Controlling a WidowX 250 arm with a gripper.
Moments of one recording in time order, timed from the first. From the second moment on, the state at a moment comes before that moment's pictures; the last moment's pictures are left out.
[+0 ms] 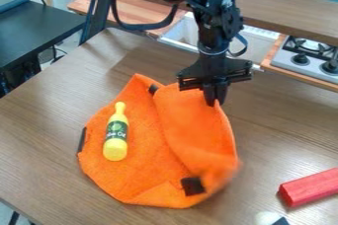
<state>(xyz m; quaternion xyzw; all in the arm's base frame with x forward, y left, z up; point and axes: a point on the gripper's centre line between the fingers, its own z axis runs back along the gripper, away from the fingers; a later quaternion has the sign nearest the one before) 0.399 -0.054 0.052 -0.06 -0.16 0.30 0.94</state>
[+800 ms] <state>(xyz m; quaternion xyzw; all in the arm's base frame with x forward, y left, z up) 0.422 -0.083 0.056 -0.06 -0.15 0.29 0.94</state>
